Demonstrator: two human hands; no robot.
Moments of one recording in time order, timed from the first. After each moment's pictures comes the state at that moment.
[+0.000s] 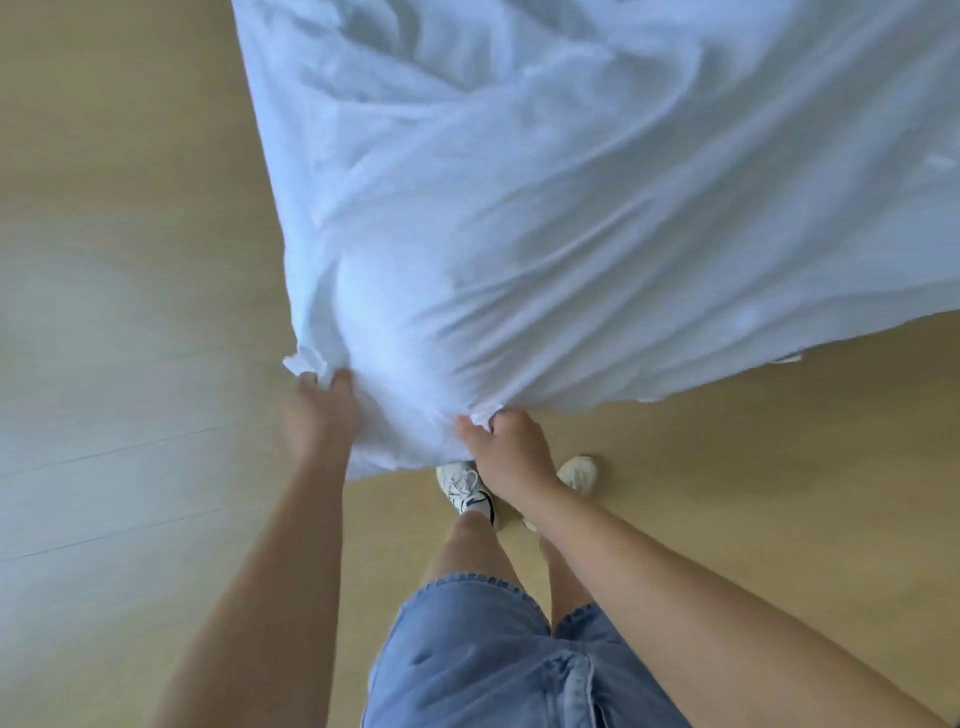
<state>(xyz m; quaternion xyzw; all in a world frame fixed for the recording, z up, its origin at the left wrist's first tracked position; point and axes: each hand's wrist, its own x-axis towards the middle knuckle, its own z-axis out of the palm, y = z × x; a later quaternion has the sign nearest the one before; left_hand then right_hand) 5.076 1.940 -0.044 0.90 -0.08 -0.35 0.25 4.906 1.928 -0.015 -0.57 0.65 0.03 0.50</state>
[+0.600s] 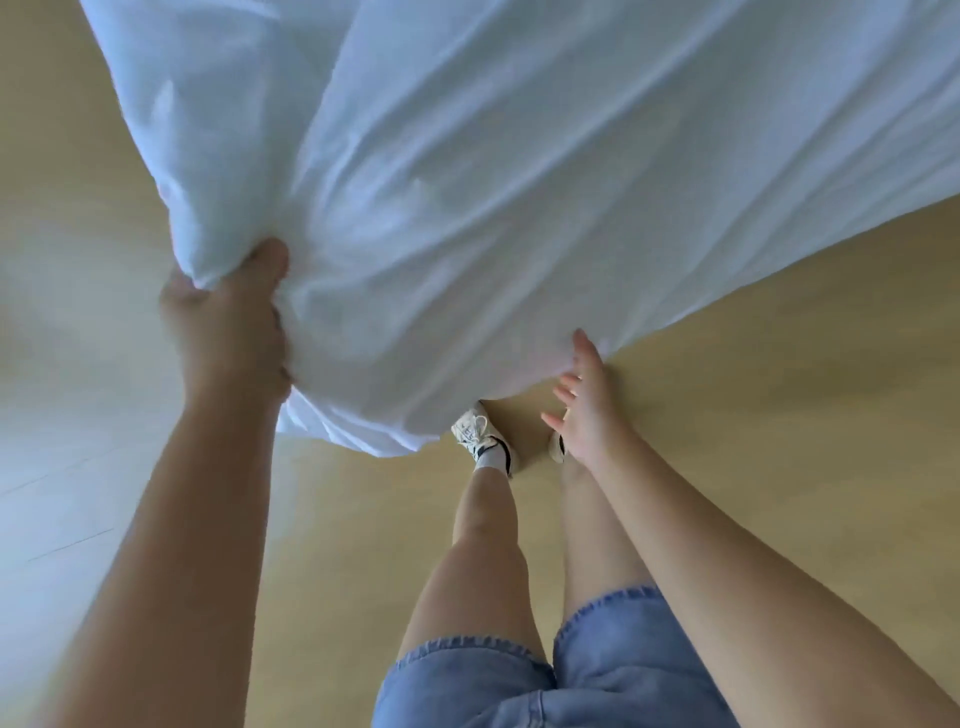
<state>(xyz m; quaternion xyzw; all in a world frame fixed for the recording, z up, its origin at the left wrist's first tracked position) 5.000 1.871 -0.030 0.82 -0.13 -0.32 0.45 4.764 1.905 -0.139 0.05 0.69 -0.22 0.69</state>
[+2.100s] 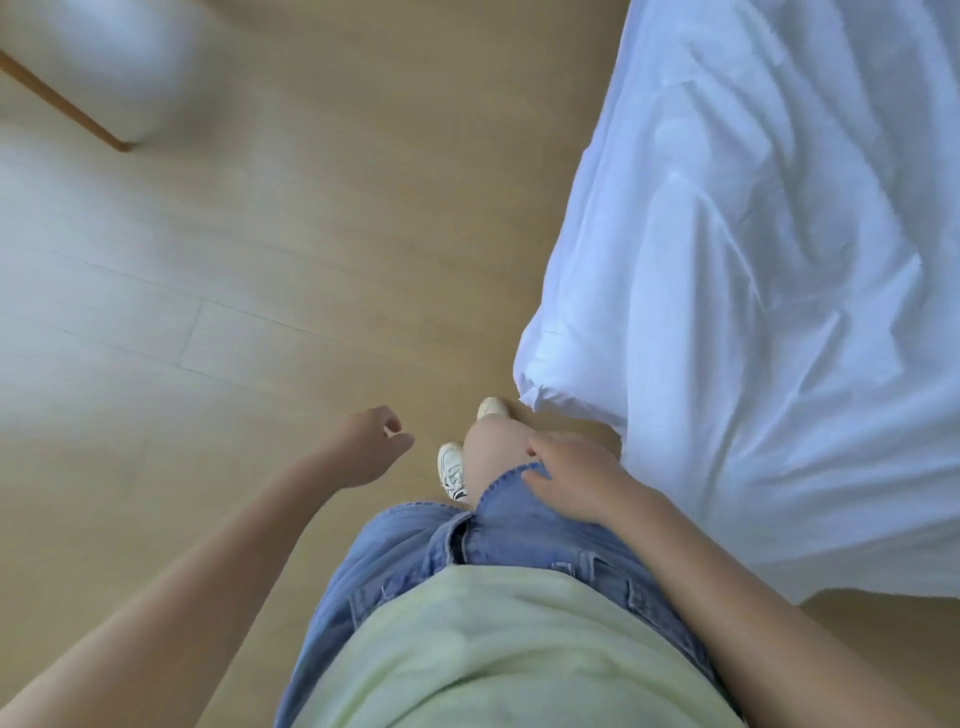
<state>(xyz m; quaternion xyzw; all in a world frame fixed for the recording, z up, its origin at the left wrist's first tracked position) 5.301 2.120 -0.009 0.83 -0.21 -0.51 0.02 5.112 1.963 0.003 -0.83 0.26 0.36 0.34</state>
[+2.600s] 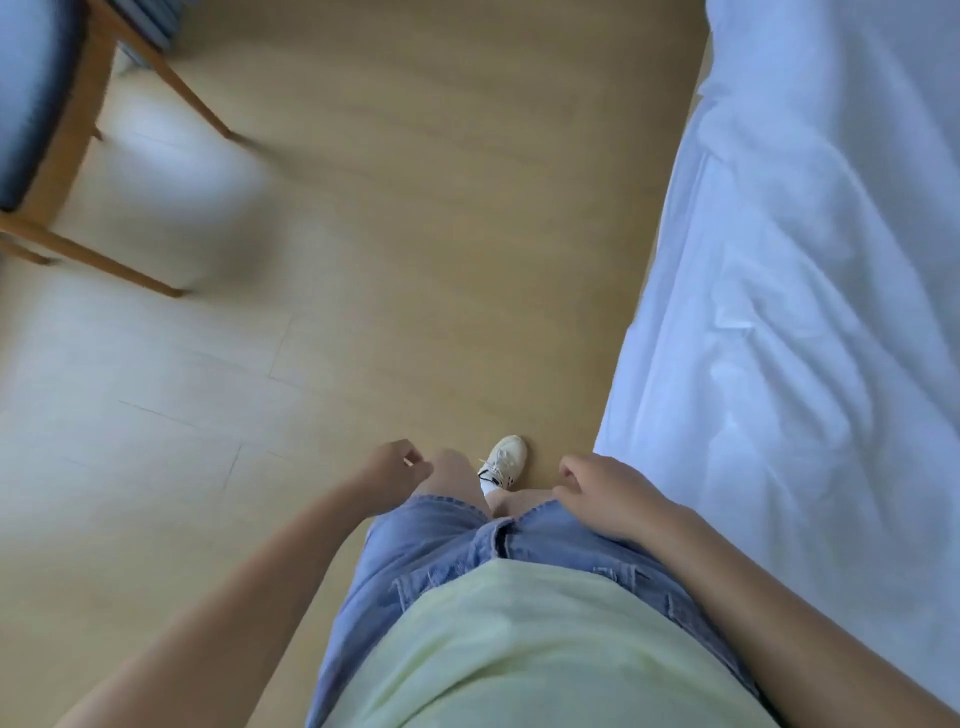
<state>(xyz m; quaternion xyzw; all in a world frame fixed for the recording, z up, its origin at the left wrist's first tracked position) 5.561 1.921 -0.012 0.83 -0.16 -0.52 0.06 5.375 1.746 -0.004 -0.82 0.29 0.36 0.34</state>
